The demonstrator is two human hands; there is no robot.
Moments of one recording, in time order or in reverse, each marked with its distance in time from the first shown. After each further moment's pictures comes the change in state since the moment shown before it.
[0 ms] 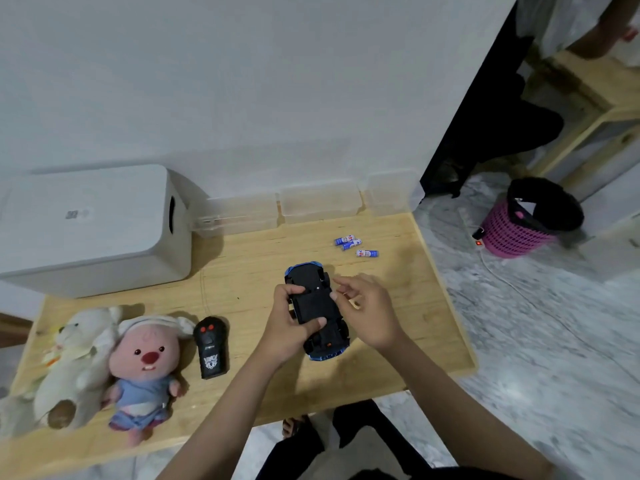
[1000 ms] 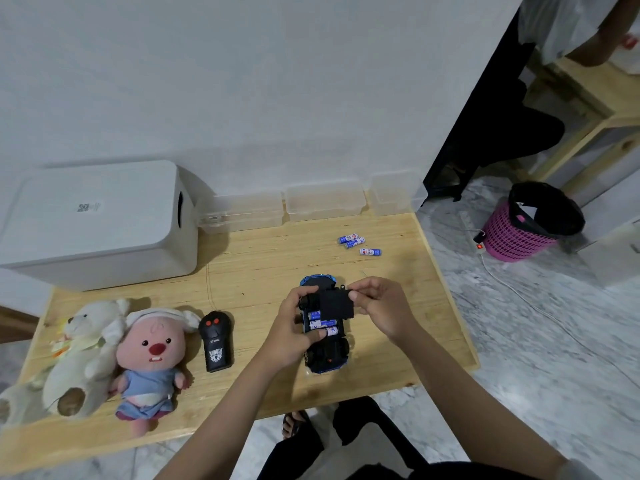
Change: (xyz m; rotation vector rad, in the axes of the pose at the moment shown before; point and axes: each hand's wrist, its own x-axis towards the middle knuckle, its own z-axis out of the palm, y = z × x) left_hand -0.002 -0.028 -0.010 0.114 -0.105 0.107; right_hand 0.002 0.009 -0.016 0.324 -0.074 0.344
